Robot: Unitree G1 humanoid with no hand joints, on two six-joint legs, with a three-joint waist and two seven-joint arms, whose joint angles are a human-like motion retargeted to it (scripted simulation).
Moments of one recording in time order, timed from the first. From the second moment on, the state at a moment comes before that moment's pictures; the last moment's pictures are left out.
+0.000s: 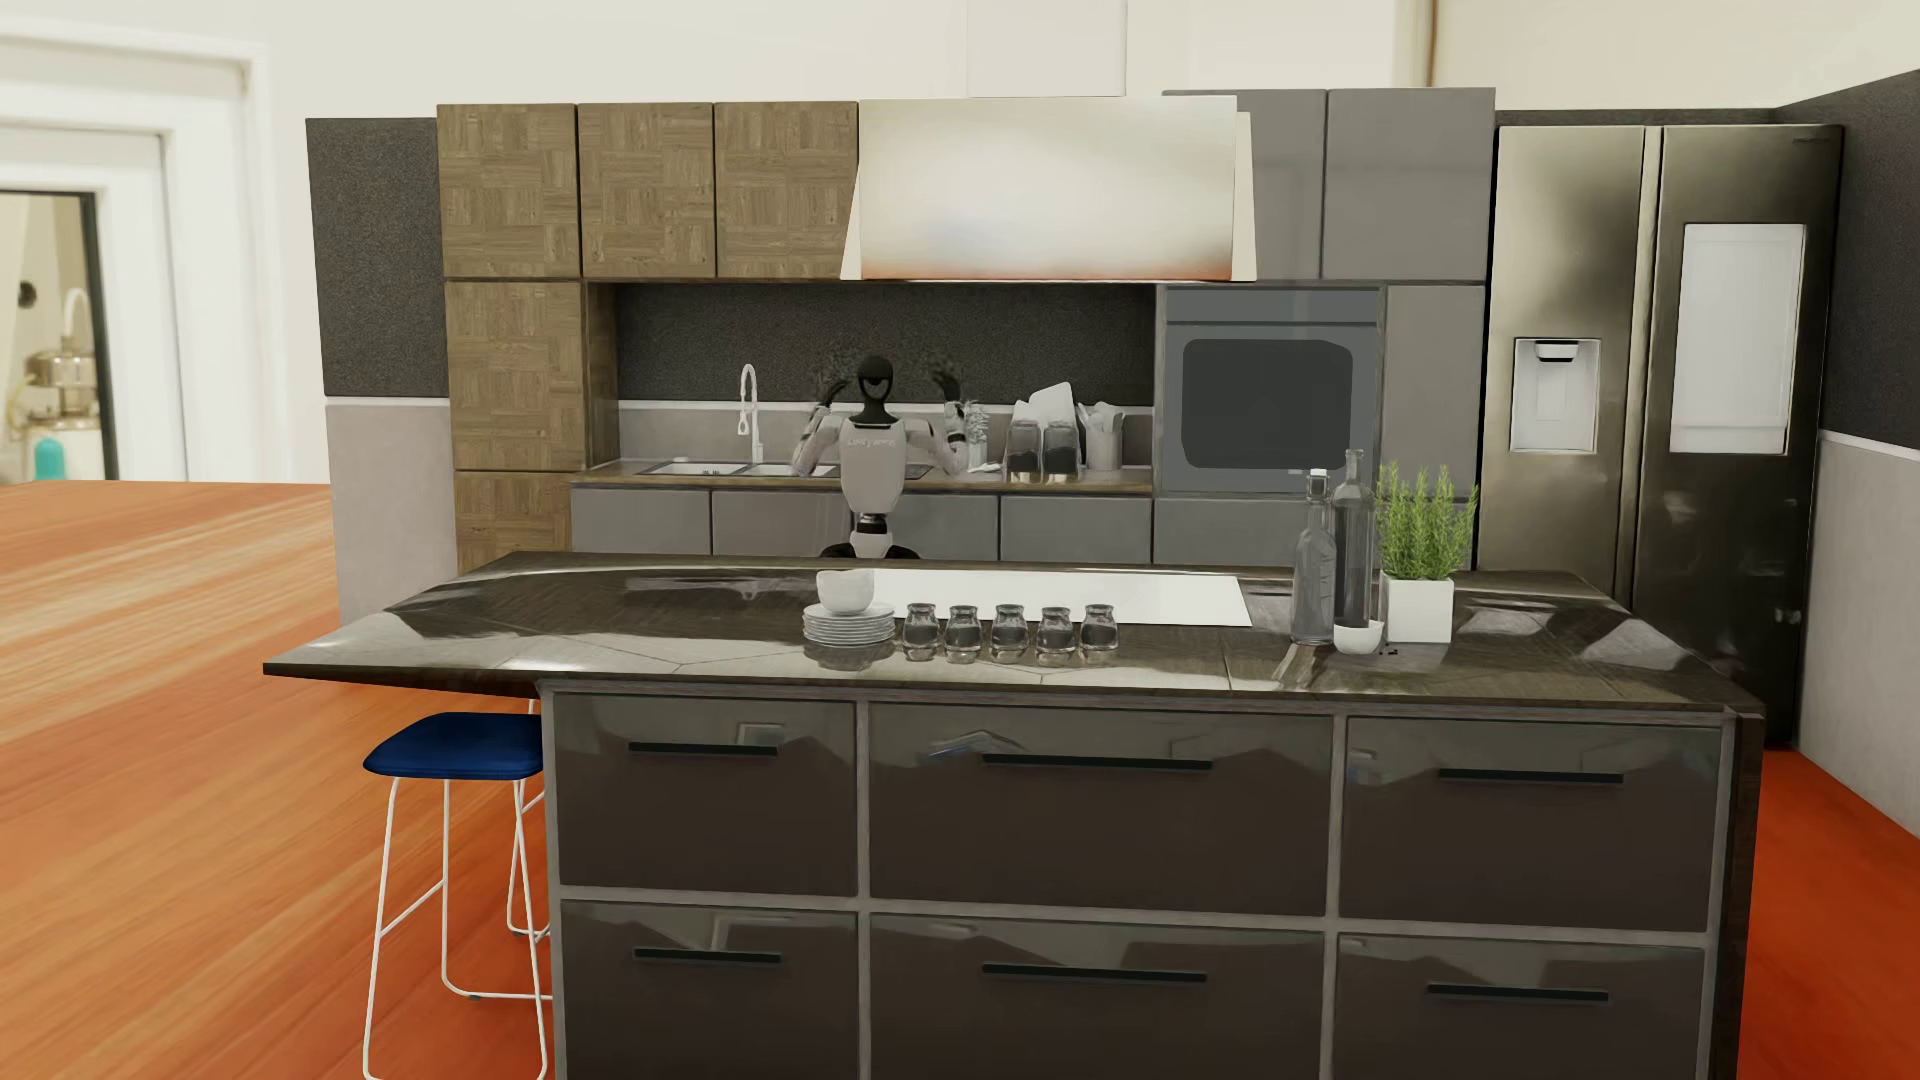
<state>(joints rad) -0.03 -0.02 -0.08 -0.06 -0.11 -0.02 0.00 0.00 -0.14 0.21 0.18 -0.47 -0.47 -0.03 0.16 0.56 -0.69 0.00 0.00 0.05 -0.24 -0.31 -0.35 0.00 0.00 0.00 0.00 0.00 0.00</state>
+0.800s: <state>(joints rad) -0.02 -0.01 -0.09 -0.05 -0.11 -0.05 0.00 0.00 -0.13 0.20 0.18 0.02 0.03 -0.02 0.16 0.44 -0.58 0.00 0.00 -0.16 0.22 0.00 -0.20 0.00 0.00 0.00 0.00 0.00 0.00</state>
